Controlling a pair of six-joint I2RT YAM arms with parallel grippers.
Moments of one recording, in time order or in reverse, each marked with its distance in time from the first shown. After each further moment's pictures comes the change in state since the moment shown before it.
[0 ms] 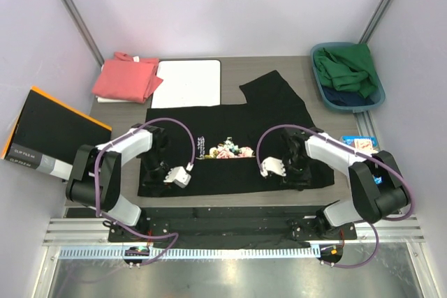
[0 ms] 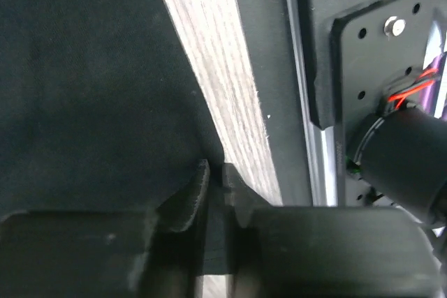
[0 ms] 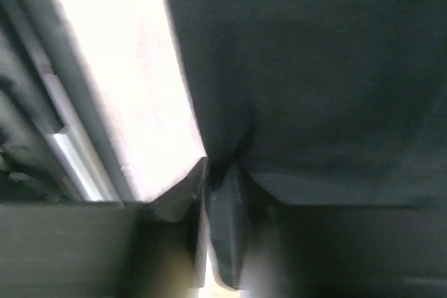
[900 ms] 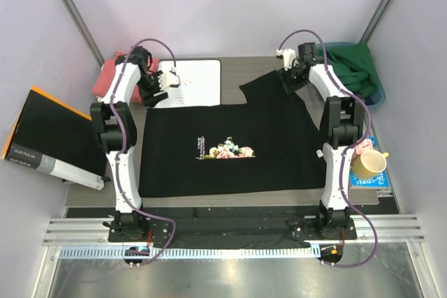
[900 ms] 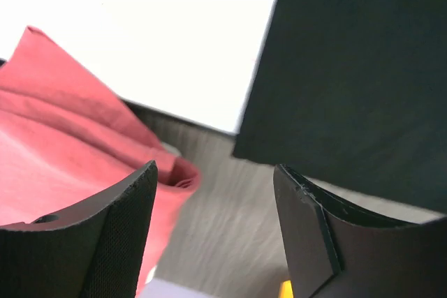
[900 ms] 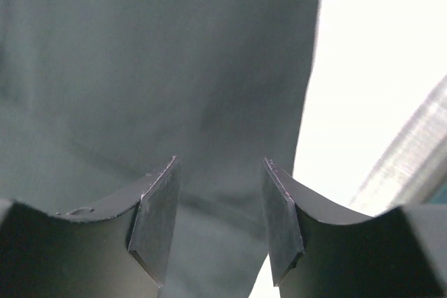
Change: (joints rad) left arm 0.241 0.687 1.241 0.126 -0.097 -0.316; right arm -0.333 0.812 1.198 0.280 -0.079 0.703
